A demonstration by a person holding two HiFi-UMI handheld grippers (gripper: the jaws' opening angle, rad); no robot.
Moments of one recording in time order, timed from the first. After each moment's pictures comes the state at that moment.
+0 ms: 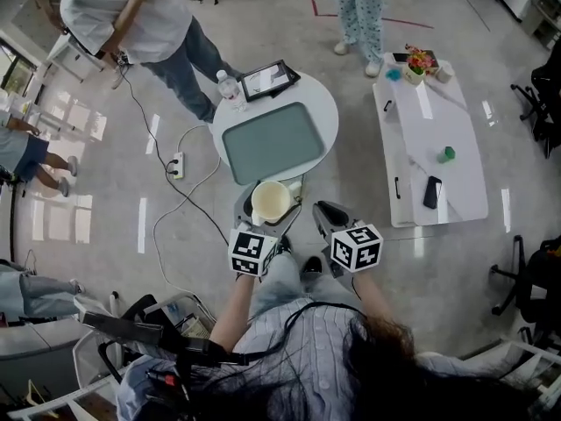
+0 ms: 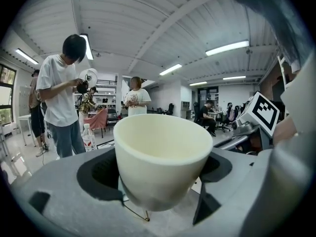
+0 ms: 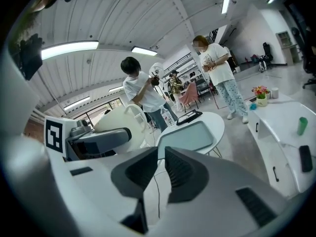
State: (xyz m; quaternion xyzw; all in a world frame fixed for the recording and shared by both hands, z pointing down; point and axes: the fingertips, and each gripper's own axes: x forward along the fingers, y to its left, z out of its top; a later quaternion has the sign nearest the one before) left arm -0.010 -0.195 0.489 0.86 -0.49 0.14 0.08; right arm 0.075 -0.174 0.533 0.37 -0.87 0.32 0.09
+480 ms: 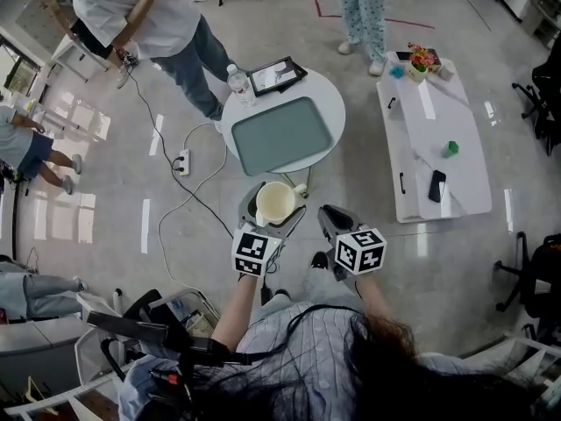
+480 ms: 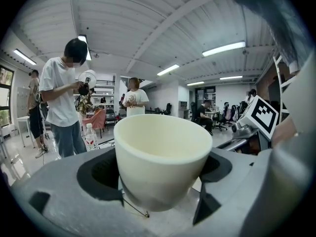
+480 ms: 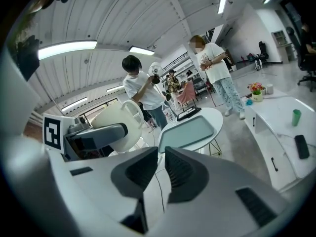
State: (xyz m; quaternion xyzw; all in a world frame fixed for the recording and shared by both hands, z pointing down) left arm -0.023 -0.153 0.485 0.86 -0.48 0.14 0.07; right arm 0.065 -0.128 0.539 0.39 -0.86 0.33 0.08
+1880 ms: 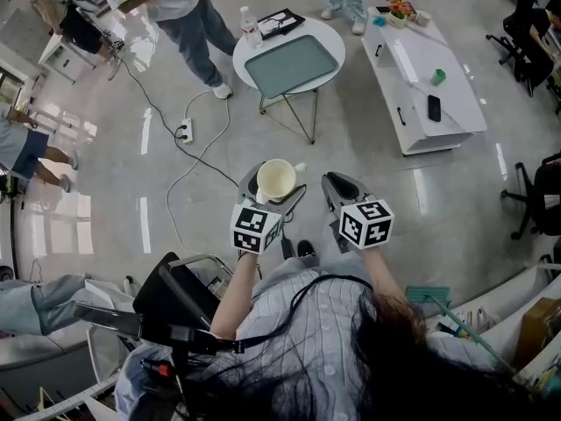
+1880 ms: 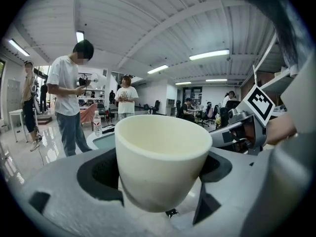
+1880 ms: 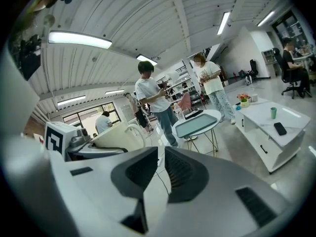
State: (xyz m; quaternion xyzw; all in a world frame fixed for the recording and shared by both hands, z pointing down) left arm -0.114 0.096 0.502 0.89 -0.41 0.15 0.10; right arm -0.021 0.109 0.510 0.46 -0.84 0.28 0.05
